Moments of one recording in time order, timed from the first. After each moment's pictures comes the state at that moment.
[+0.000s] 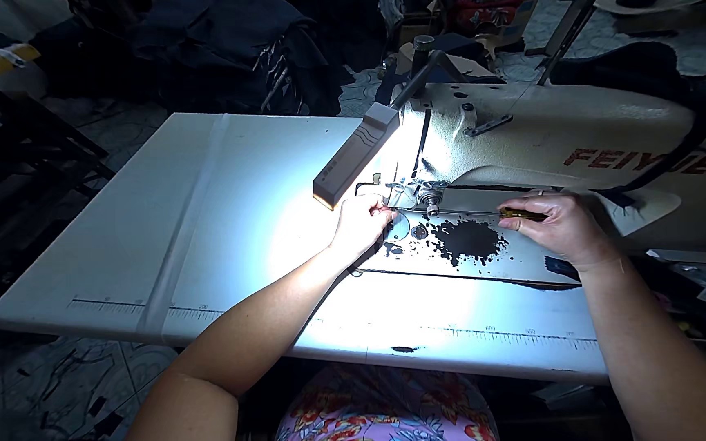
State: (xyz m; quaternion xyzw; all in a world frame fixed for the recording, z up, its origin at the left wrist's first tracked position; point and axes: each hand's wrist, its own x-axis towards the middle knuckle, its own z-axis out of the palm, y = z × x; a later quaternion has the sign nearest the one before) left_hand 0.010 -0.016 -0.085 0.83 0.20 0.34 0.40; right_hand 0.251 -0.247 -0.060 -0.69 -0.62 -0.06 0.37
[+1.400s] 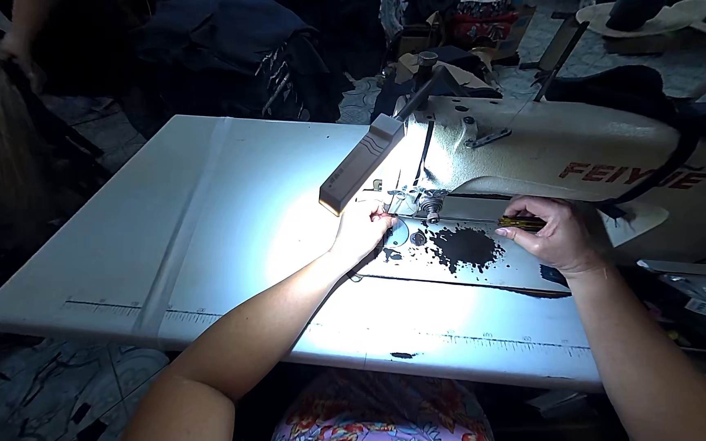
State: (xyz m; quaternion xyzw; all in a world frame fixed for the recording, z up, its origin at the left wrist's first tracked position) left_hand 0.009 -0.017 -0.081 0.83 0.22 0.31 0.41; right_hand 0.249 -0.243 -0.060 -0.69 -0.62 -0.12 0.35
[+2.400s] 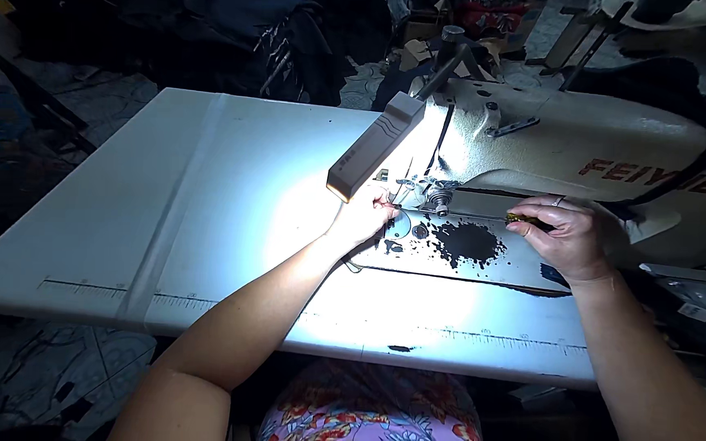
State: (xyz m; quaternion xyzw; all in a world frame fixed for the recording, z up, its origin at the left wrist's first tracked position) left_hand 0.005 -0.012 -0.066 0.85 0.19 0.25 0.43; right_hand 0.245 -0.249 -0.061 -0.65 -0.64 -0.17 0.37
